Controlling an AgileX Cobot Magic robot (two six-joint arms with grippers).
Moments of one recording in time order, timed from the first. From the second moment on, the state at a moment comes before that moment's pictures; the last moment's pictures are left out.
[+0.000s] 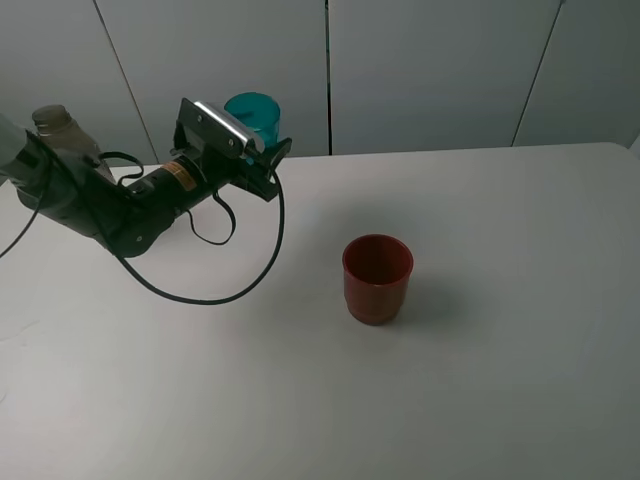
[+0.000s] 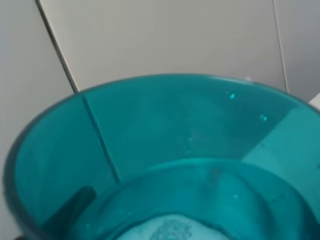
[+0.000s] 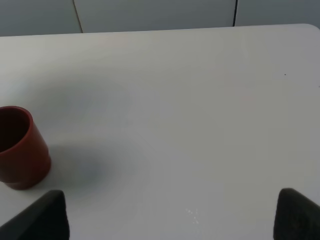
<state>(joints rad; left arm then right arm) -0.35 2.17 -0.96 0.33 -1.18 0.13 -0.01 0.00 -0.50 0.07 1.10 -0.01</state>
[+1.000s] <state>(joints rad) -0.46 2.00 -0.92 0.68 -0.87 0.11 -0.01 0.00 -0.50 0.07 1.10 0.00</state>
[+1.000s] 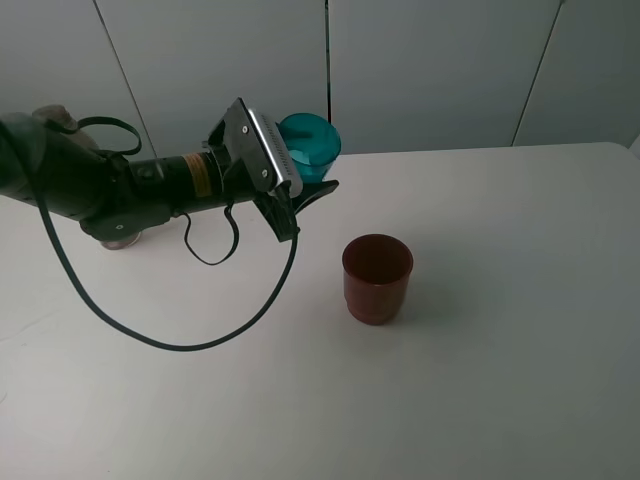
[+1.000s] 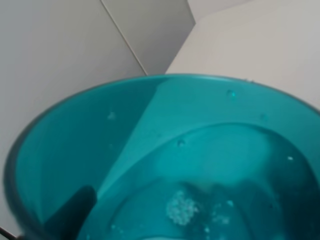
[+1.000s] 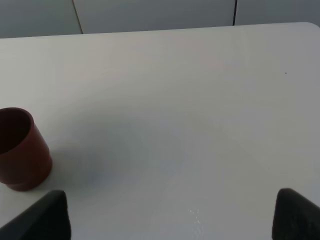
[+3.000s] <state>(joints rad) -0.61 1.96 -0.91 0.68 -0.59 0.47 -0.01 0.00 -0.50 0.07 1.10 0.00</state>
